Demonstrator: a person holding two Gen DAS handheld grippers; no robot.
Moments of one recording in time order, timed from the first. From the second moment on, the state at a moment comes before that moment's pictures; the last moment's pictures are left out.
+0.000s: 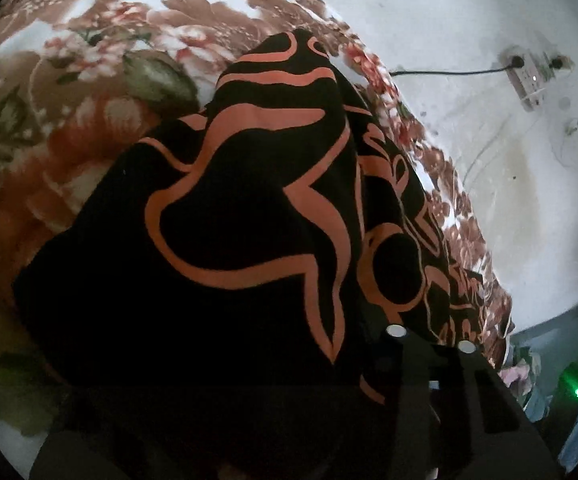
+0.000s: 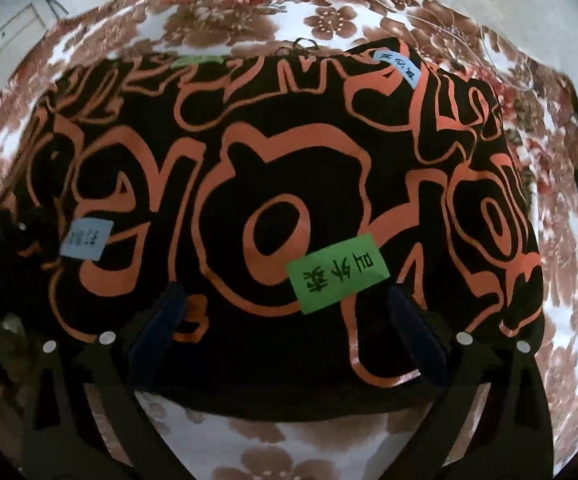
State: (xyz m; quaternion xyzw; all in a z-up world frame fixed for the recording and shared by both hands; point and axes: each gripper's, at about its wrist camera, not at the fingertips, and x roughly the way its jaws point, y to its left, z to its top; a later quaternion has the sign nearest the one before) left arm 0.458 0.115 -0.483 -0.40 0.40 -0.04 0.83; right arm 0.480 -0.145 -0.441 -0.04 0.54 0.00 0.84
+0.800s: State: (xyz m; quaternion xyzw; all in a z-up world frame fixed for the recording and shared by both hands) left arm 0.452 0.085 -0.409 -0.29 0.39 -0.02 0.88; right arm 0.438 -0.161 -0.433 0.00 0.55 0.02 0.83
